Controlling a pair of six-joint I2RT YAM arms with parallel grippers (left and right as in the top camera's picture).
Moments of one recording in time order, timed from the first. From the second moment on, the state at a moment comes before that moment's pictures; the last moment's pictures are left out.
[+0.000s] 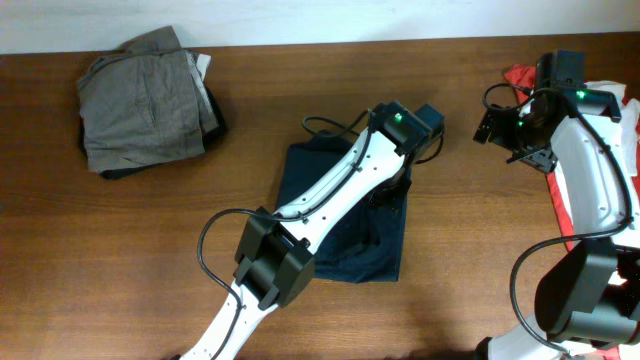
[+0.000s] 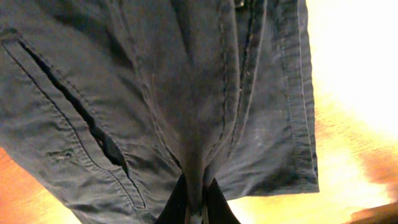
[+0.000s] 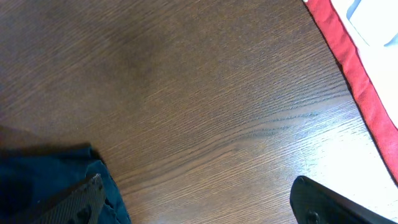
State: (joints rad) left arm -0.83 2.44 2.43 -1.64 -0.04 -0.29; right arm -0.20 1.78 1.56 -1.04 -0.03 0.31
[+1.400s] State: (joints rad) left arm -0.62 2.39 2.32 -1.50 0.08 -0.28; right arm -0.20 1.78 1.56 -1.04 -0.03 0.32
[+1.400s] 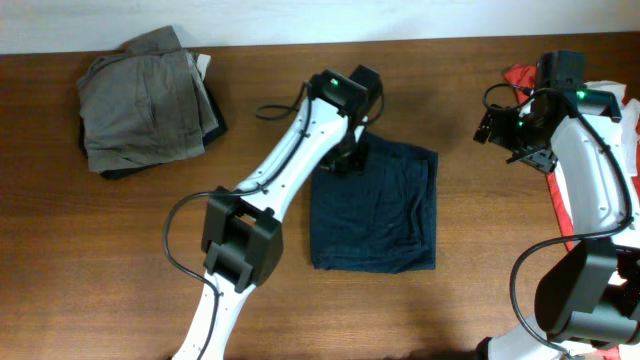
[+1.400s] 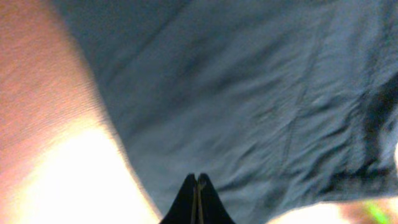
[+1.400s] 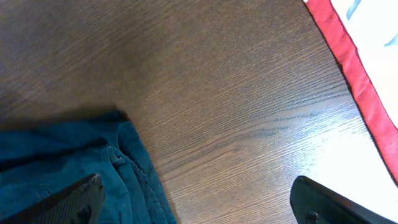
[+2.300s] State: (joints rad) left arm -0.91 2.38 1.96 -0.89 0.16 -0.32; right arm -0.20 1.78 1.56 -1.04 -0.03 0.31
